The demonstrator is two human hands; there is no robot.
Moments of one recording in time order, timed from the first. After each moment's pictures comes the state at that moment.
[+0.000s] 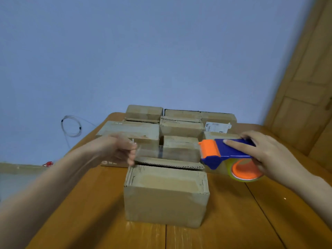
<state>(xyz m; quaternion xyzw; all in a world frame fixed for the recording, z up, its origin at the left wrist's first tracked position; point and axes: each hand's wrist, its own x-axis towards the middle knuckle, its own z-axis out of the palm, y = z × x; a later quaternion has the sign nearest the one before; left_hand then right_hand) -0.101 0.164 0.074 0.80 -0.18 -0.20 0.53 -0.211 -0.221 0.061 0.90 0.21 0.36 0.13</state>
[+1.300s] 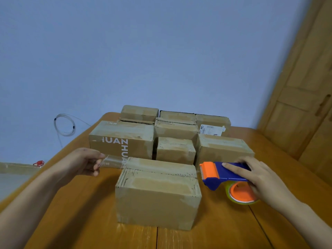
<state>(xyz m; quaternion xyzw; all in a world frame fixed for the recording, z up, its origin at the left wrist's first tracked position) -0.077 0.215 0.013 0.79 -0.09 -0.12 0.59 -0.223 -0.247 0.006 0.93 0.17 0.31 0.09</state>
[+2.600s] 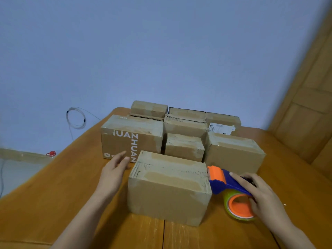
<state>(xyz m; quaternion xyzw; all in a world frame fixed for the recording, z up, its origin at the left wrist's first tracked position) -0.121 0.152 -0.045 0.76 -0.02 0.07 0.65 -0.234 -0.233 -0.059 0.96 0.06 0.27 -0.04</state>
